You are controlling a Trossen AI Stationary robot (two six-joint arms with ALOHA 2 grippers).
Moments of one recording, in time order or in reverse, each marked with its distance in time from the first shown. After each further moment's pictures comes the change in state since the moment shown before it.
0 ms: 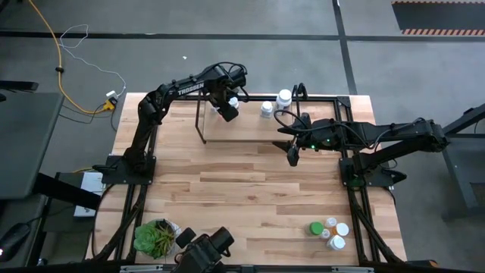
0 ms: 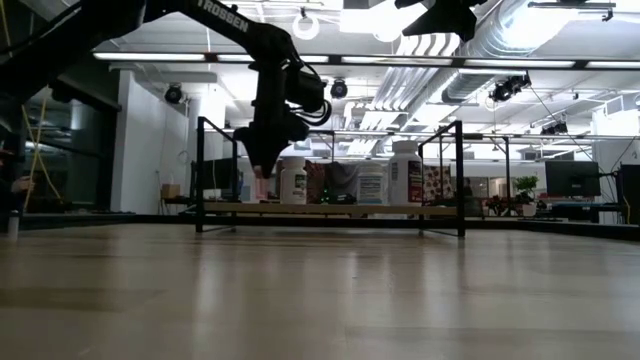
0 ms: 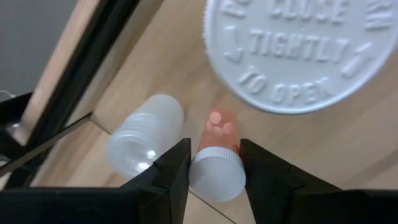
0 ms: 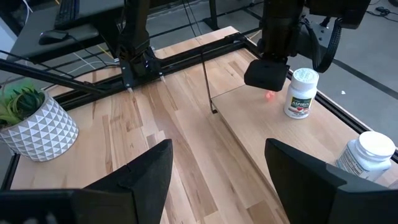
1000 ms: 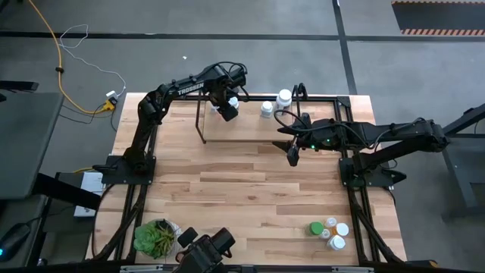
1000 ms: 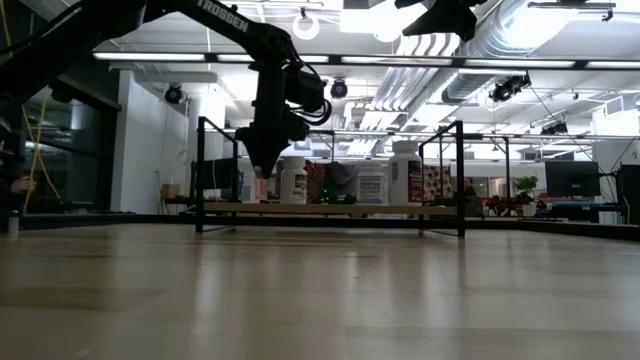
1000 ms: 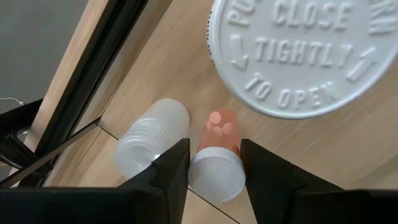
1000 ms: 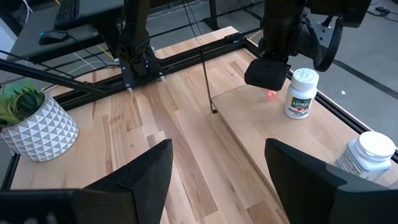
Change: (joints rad) left arm -0.002 -0.001 0.000 0.014 -0.003 0.035; right arm 0.000 0.000 0.000 0.000 0.000 0.000
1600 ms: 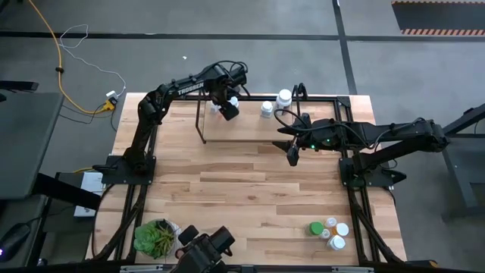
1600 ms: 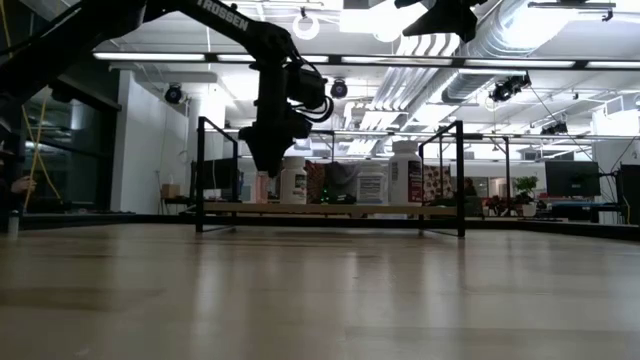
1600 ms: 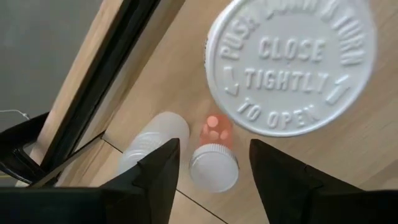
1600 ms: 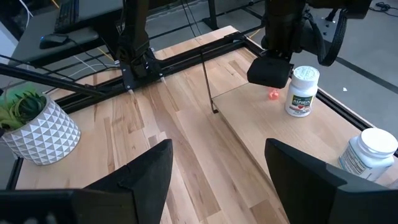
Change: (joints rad) left arm 0.000 0.000 0.015 0.026 -0.001 0.025; right arm 0.000 0.000 0.000 0.000 0.000 0.023
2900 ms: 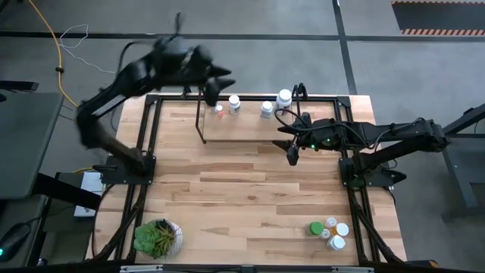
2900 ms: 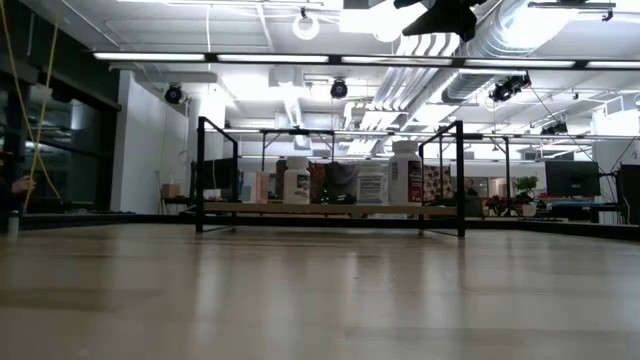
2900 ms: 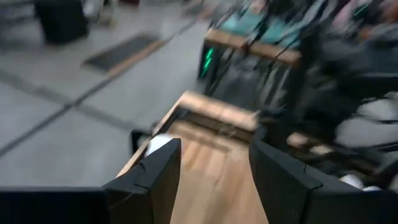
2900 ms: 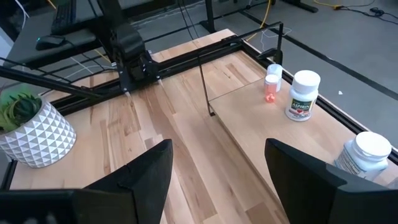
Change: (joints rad) left arm -0.219 -0.741 -0.152 0.635 0.221 -0.088; right arm 0.000 0.000 0.000 0.007 0.015 -0.014
